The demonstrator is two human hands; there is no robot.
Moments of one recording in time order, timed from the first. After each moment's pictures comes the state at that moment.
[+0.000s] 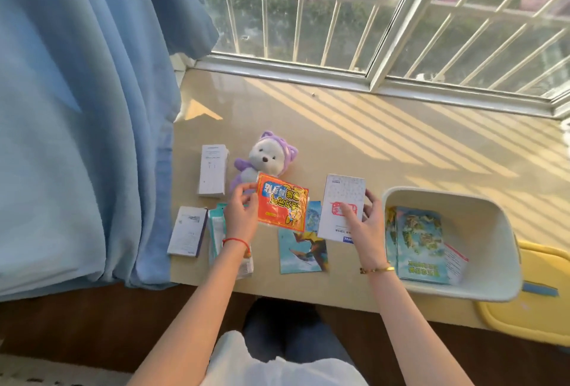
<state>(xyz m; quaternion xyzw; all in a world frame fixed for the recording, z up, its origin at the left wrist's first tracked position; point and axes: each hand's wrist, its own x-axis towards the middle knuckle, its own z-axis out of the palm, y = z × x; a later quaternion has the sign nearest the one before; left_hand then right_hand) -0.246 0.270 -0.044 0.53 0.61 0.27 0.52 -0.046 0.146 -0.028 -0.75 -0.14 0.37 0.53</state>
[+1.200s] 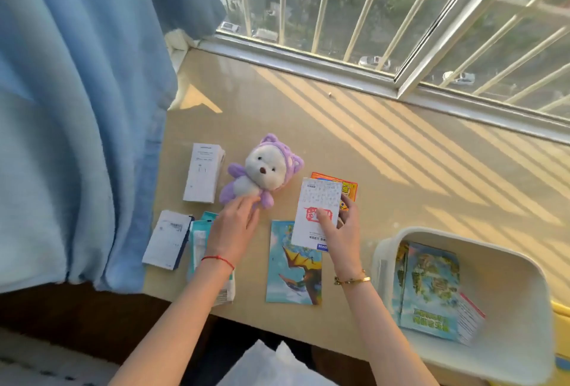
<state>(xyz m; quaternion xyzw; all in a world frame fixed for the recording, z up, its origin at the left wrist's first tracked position) -0.215 0.313 -0.090 0.79 0.55 0.12 0.27 -0.026 0.234 -0.086 -0.73 -0.16 0.43 0.51</state>
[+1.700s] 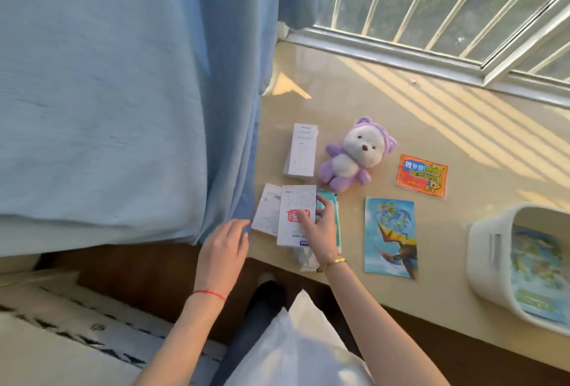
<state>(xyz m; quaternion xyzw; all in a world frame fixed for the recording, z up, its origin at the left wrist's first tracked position) -0.500 0.263 -0.055 0.79 0.58 0.10 0.18 -0.304 0.254 -0.112 -0.71 -0.19 0.51 0.46</state>
